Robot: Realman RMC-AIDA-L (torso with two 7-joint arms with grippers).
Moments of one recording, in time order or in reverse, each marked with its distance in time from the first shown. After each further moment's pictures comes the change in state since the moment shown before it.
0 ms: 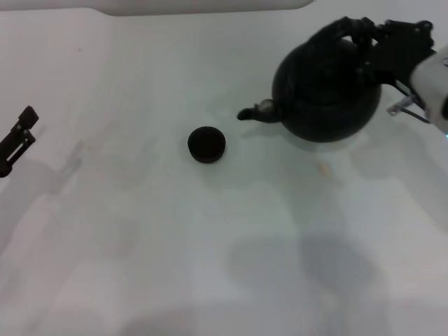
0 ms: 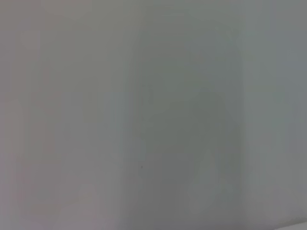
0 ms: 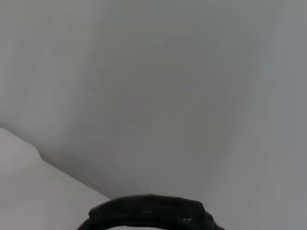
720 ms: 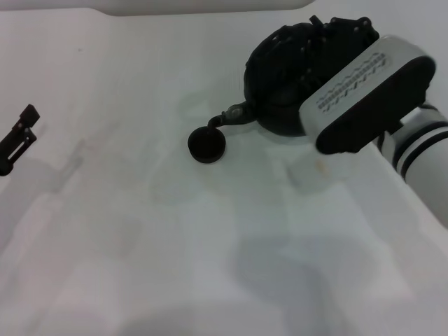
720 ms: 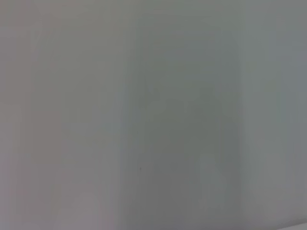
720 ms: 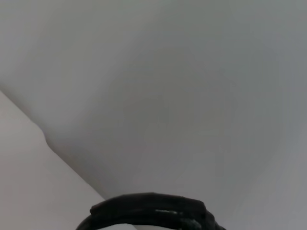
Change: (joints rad) left arm -0.004 0.000 0.001 0.000 0.000 0.000 -0.001; right arm 0.176 0.003 -0.366 -0.058 -0.087 -0.508 -0.029
